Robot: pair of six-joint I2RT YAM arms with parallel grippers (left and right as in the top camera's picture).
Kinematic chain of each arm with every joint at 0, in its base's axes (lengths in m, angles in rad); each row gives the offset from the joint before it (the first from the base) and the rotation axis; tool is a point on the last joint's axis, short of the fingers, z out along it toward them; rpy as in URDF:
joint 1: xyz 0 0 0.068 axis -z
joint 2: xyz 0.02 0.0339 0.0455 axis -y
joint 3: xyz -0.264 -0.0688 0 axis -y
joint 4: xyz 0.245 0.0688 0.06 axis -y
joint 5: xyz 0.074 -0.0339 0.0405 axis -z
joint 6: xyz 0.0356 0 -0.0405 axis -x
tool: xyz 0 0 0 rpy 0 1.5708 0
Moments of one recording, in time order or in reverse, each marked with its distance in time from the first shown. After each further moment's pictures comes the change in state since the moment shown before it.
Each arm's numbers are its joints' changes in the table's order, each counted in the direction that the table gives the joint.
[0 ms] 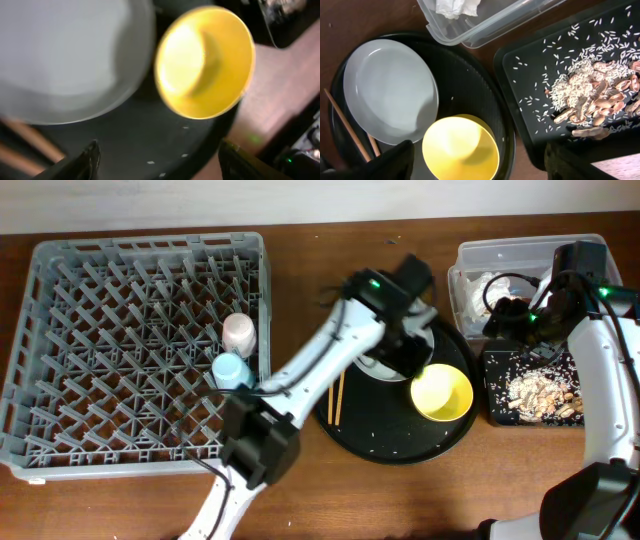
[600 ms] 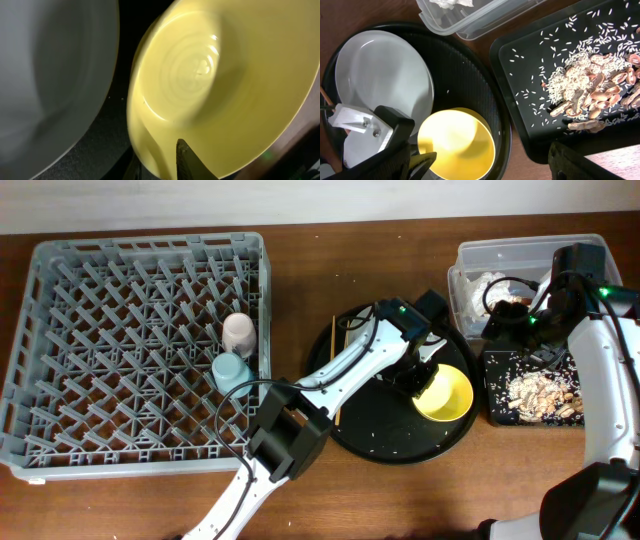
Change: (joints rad) left arm 0.069 -0.179 0.000 0.071 0.056 0.060; right arm 0.000 0.000 0.000 -0.031 0.008 0.015
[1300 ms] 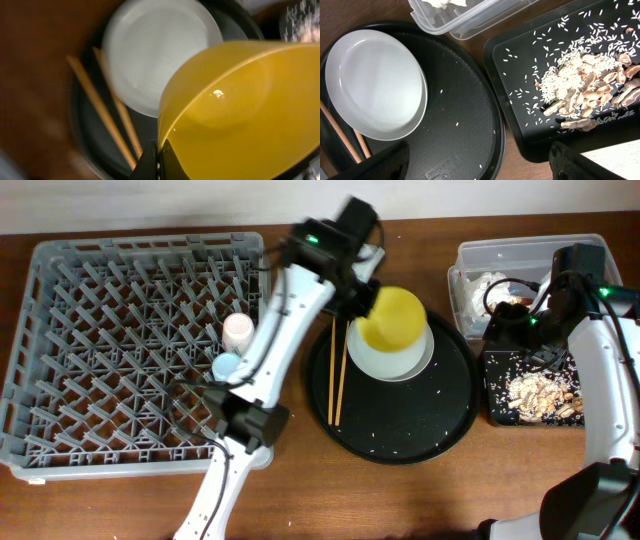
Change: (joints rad) left arm -0.277 -0.025 0.649 -0.421 -0.127 0.010; right arm 0.000 0.000 0.000 -0.006 0.027 0.004
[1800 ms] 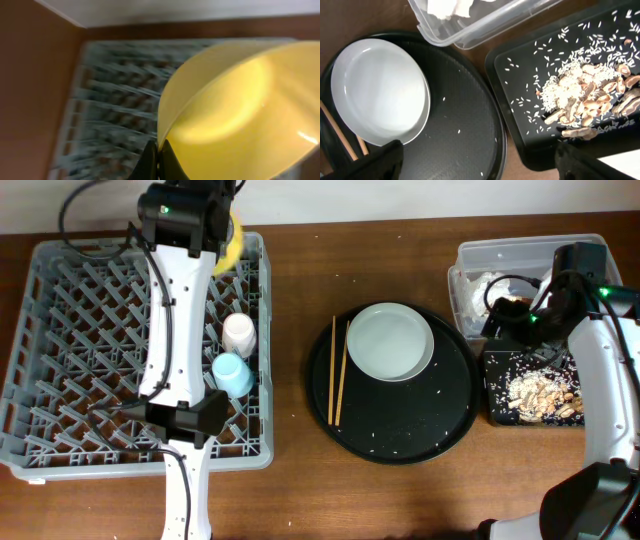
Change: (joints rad) left arm -0.315 0.176 0.017 0.017 -0.888 -0.003; right arm 0.000 0.000 0.000 0.035 0.000 0.003
